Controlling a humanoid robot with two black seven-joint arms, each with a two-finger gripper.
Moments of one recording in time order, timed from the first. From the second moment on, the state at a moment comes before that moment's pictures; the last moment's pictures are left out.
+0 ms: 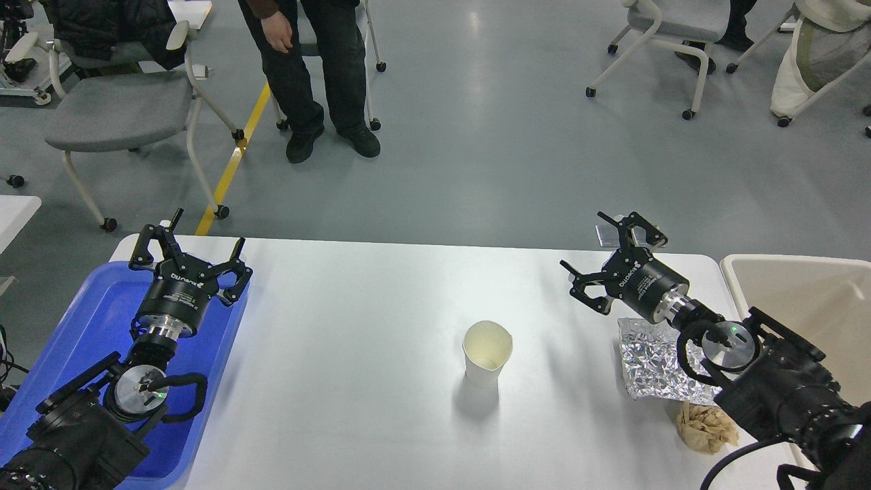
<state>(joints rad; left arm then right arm) -0.49 0.33 -0.89 -0.55 -0.07 -0.64 -0.50 0.76 -0.17 0.65 0.29 0.20 0.66 -0.03</state>
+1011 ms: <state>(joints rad) -0.49 0.34 -0.89 -0.55 -0.07 -0.64 -0.50 0.79 -0.33 0.63 0.84 -0.04 0.41 -0.04</state>
